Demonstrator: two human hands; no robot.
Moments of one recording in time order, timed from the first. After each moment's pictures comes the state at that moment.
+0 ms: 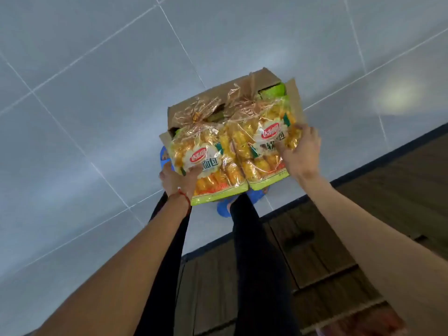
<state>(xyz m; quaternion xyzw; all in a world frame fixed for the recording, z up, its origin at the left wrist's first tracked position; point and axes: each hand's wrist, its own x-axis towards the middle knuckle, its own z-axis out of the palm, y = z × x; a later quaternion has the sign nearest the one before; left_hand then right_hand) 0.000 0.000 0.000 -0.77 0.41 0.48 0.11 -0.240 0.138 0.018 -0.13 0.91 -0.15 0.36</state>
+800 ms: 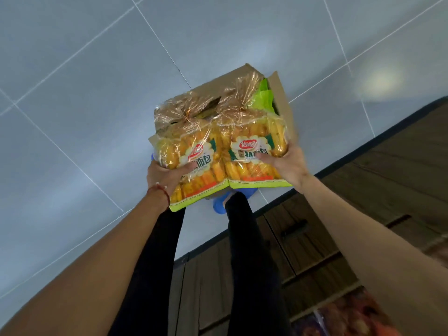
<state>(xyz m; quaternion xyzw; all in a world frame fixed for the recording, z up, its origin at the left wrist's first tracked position) -0.004 -0.033 0.030 -0.71 0.42 0.55 0.13 -0.229 0.163 0.040 0.03 0.80 -0.30 0.52</state>
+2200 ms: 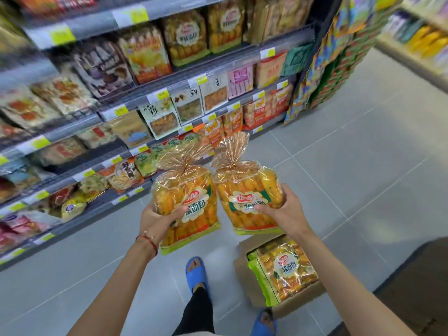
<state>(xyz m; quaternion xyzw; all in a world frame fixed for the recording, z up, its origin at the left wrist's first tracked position) 0.166 -0.343 0.475 -0.57 0.54 0.60 -0.16 -0.075 -0.136 0.470 -0.18 0.77 -0.50 0.35</state>
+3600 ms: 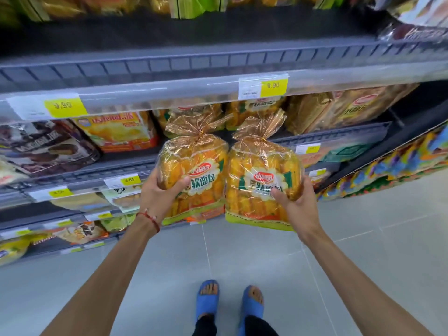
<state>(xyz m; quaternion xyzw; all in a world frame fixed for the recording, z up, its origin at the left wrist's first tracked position) -0.237 -0.690 0.450 -0.57 0.53 0.54 -0.33 -0.511 -0.535 0.434 -0.28 0.74 -0.53 0.32</state>
